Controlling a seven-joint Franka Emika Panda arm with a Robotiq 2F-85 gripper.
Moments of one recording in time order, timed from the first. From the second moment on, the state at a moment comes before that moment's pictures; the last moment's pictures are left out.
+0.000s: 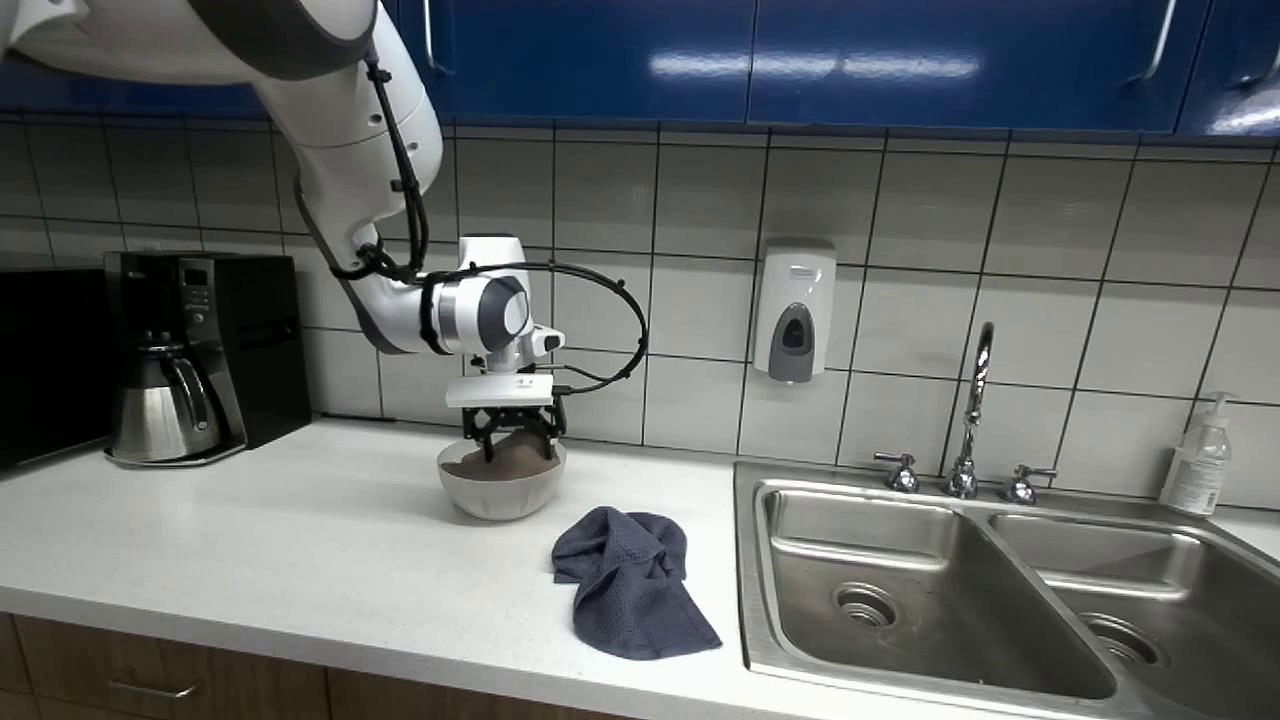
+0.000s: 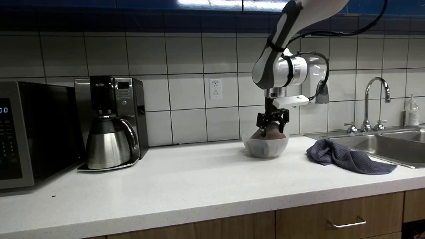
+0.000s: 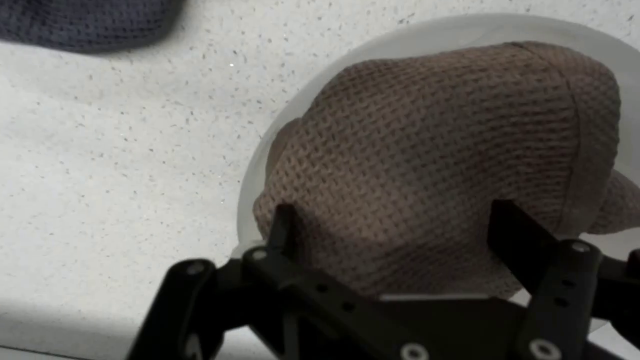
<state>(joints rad) -0.04 0.54 0.00 -1.83 -0.08 2.59 -0.22</state>
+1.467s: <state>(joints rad) -0.09 0.61 0.05 -1.77 -0.02 2.59 -0.29</state>
